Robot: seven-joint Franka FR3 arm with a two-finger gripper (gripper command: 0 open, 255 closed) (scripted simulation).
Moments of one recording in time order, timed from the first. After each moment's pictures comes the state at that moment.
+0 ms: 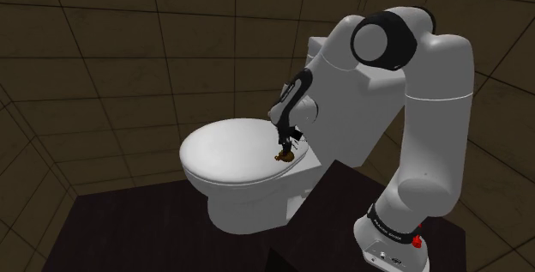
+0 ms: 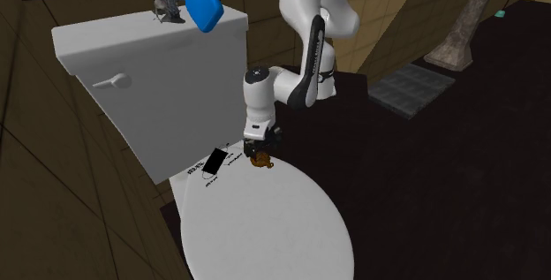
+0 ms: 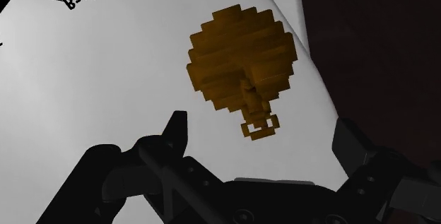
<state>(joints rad) -0.05 0.41 -0.20 -2.38 0.25 2.73 -1.27</state>
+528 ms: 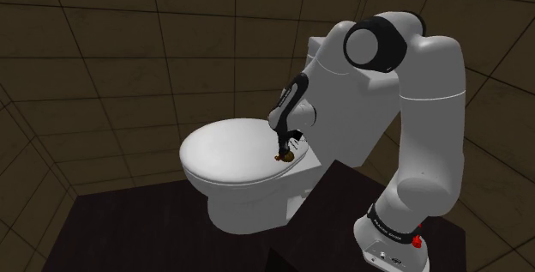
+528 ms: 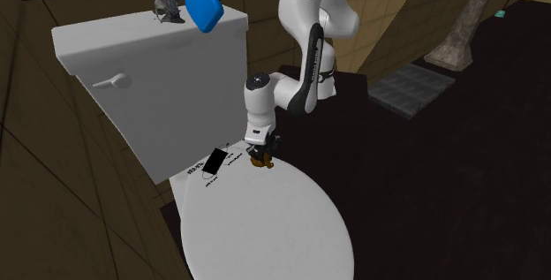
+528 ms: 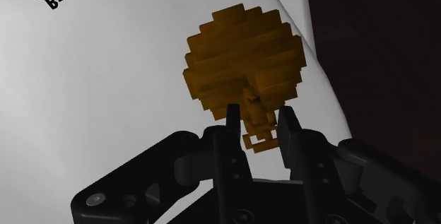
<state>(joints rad) -0.07 0.47 -0.17 -2.36 0.28 2.77 -1.29</state>
